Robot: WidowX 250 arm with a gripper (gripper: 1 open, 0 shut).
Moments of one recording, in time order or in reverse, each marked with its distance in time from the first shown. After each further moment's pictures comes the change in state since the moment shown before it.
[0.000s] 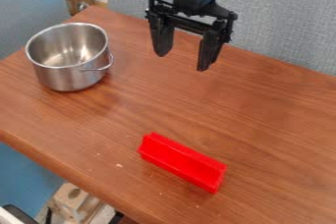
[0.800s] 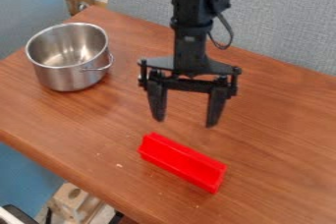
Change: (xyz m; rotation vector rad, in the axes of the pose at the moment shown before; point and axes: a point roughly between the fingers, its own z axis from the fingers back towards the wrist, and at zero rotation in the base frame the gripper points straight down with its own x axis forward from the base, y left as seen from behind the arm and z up) arm -0.043 -0.032 -0.041 -0.056 0.027 0.437
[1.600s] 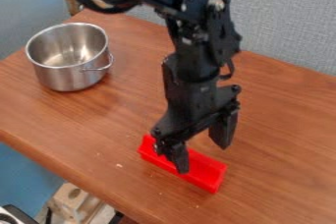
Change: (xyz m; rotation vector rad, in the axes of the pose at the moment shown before) arm -0.027 -0.012 -0.027 -0.111 -0.098 0.723
